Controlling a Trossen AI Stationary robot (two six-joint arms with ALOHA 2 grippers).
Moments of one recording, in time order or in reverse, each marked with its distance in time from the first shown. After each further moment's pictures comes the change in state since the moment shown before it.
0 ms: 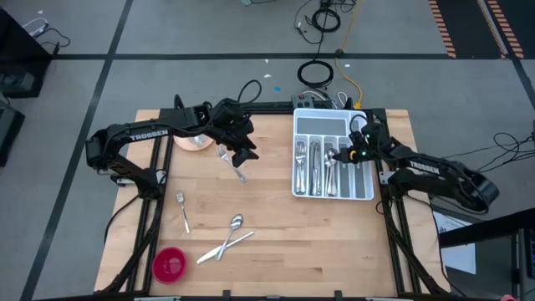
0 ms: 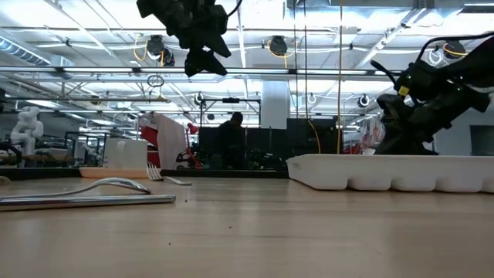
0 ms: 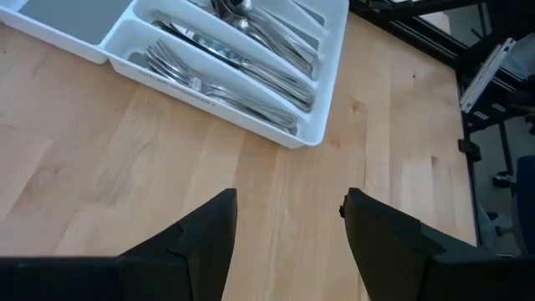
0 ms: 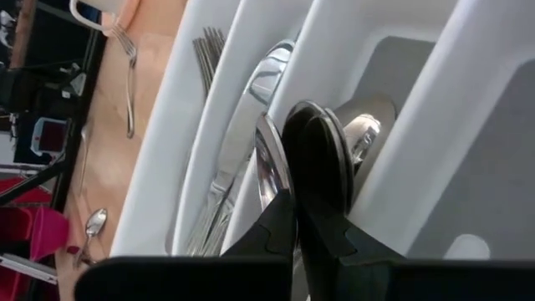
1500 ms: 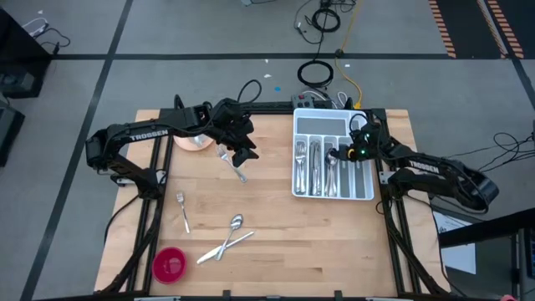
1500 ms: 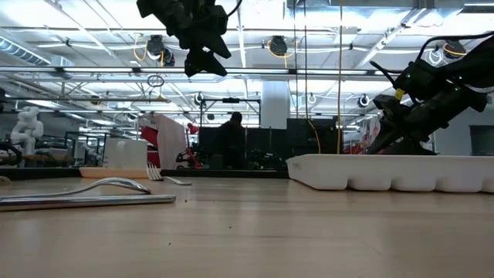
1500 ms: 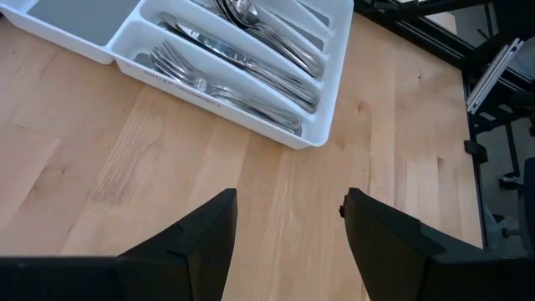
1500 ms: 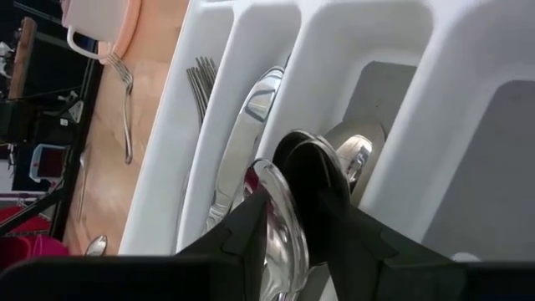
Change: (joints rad) left arm 0.000 0.000 0.000 0.000 -0.015 0.002; right arm 0.001 0.021 0.002 0.021 0.066 0.046
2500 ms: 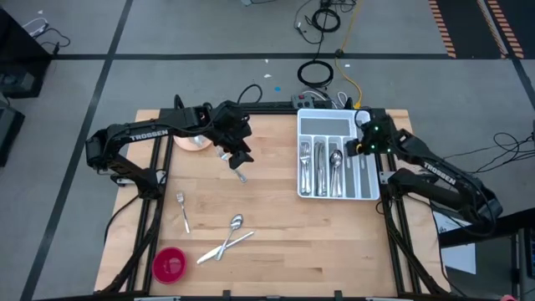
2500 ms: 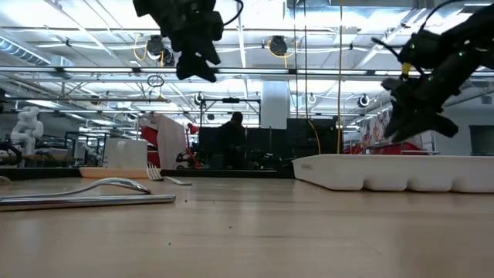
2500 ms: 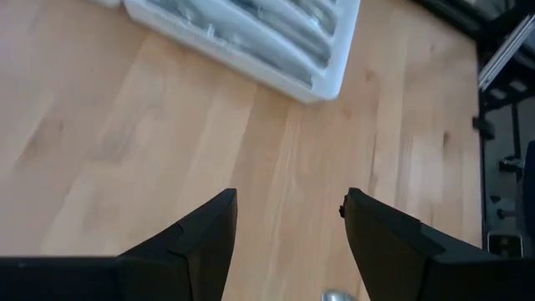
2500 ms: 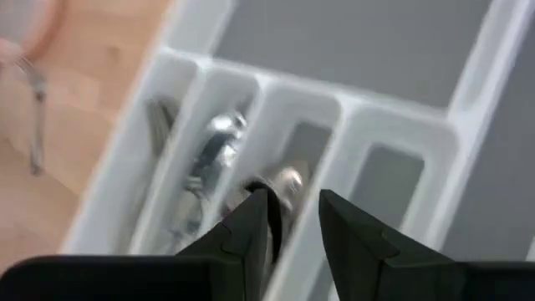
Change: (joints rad) left arm 0.000 0.000 0.000 -0.092 0.000 0.001; right arm -0.001 -0.239 0.225 -0.550 0.269 -0.180
